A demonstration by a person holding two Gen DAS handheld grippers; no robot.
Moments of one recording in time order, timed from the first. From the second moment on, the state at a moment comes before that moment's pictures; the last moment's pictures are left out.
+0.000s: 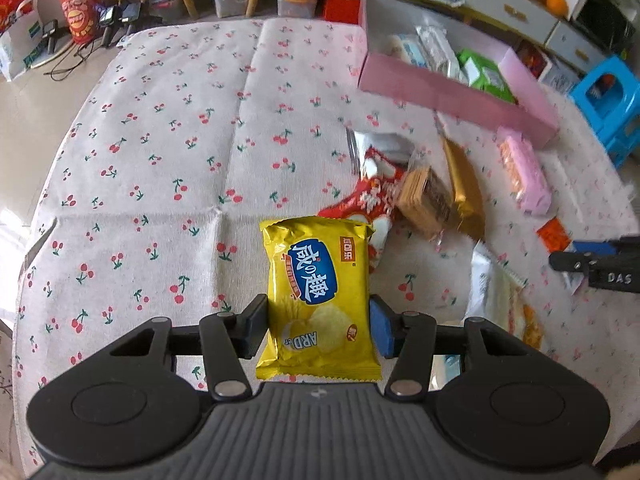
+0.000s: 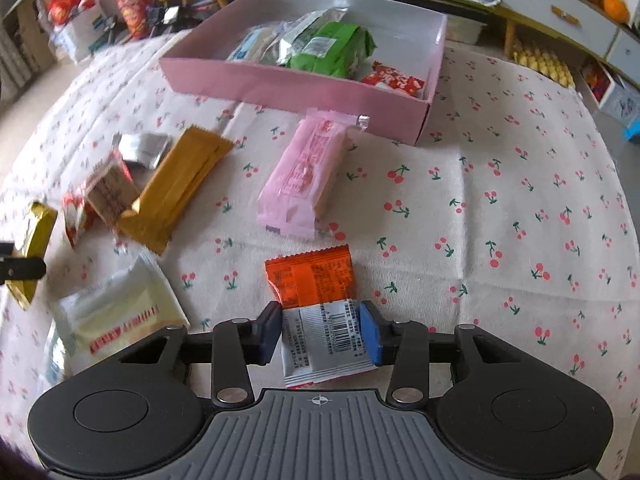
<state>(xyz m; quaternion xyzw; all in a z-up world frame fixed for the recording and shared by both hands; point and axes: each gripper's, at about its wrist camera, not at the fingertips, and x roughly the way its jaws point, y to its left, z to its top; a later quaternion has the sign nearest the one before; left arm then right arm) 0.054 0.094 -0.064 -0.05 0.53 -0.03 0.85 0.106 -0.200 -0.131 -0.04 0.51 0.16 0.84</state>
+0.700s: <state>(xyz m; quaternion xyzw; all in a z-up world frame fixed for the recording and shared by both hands) 0.073 0.100 -0.029 -0.17 0.47 -0.05 0.87 0.121 -0.220 -0.078 0.15 0.48 0.17 0.85</state>
